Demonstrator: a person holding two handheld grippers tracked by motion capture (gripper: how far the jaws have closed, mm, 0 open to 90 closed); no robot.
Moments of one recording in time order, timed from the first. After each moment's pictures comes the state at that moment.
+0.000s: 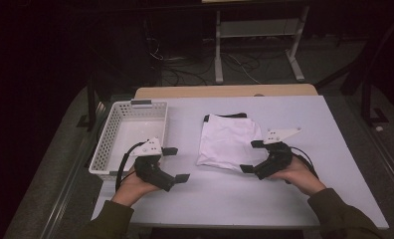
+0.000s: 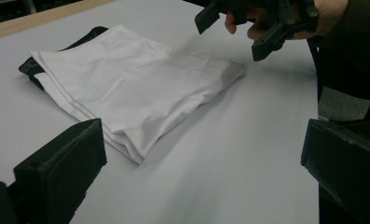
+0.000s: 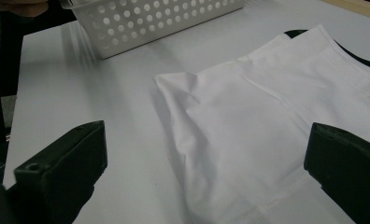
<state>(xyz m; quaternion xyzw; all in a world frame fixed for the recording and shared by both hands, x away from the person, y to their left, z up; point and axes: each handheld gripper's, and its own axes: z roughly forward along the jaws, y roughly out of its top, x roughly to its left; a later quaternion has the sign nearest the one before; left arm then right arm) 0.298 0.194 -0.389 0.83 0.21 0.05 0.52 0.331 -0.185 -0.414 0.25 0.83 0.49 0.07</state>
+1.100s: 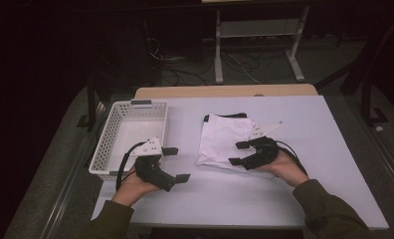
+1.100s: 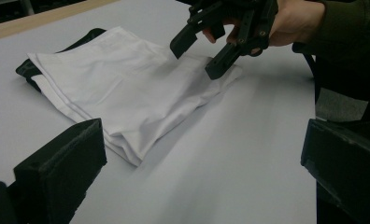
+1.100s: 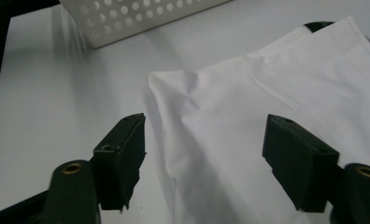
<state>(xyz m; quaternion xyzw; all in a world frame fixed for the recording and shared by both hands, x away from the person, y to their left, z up) 0.298 0.193 -0.388 0.82 0.21 0.05 0.53 0.356 -0.157 -0.422 0.23 0.86 0.45 0.05</state>
